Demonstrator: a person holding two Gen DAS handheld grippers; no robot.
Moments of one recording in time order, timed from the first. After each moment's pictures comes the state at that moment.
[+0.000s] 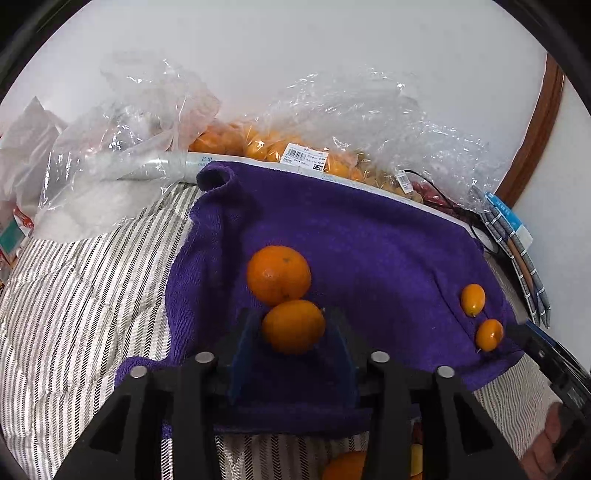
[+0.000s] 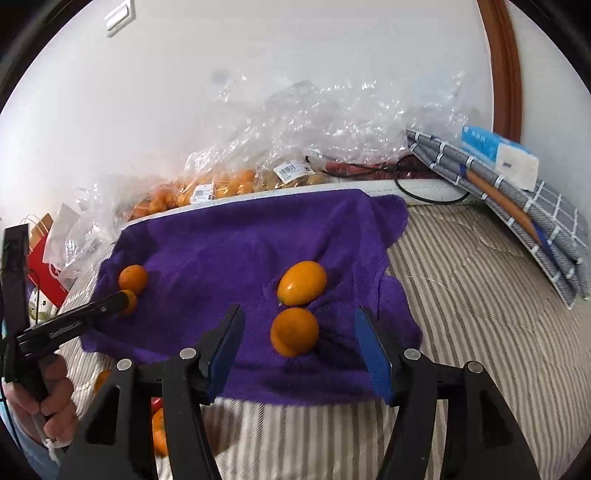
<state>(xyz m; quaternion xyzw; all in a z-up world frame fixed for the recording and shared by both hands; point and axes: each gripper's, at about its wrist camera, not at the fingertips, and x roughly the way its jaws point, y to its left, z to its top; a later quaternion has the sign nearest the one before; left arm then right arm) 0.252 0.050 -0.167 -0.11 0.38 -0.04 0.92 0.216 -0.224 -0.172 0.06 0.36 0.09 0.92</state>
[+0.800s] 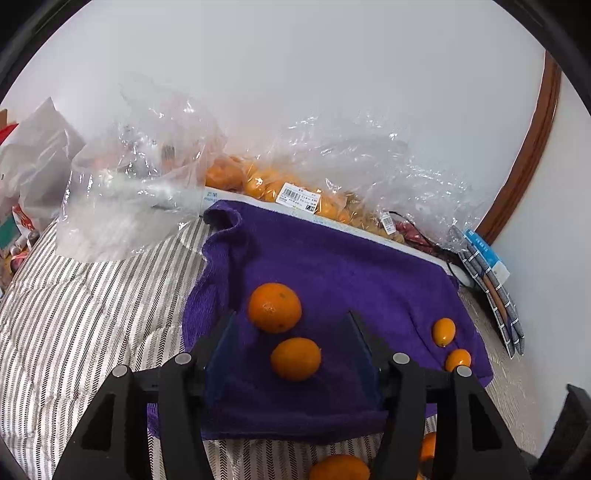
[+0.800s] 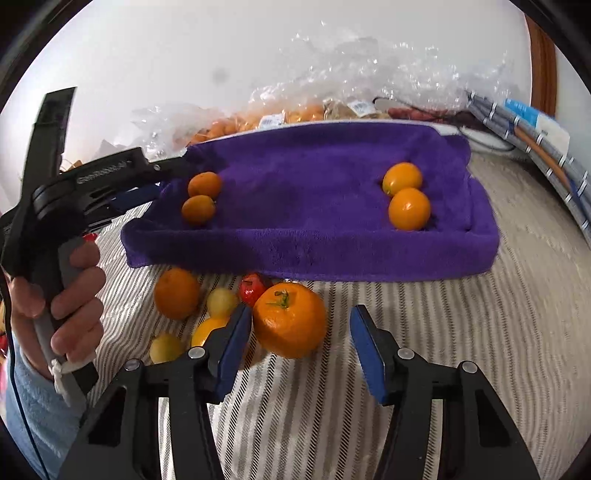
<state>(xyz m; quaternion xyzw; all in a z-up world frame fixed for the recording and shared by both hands) 0.232 0.067 -0.140 -0.15 0.33 -0.06 0.93 0.160 -0.161 -0.204 0.05 0.43 0.15 0.89</state>
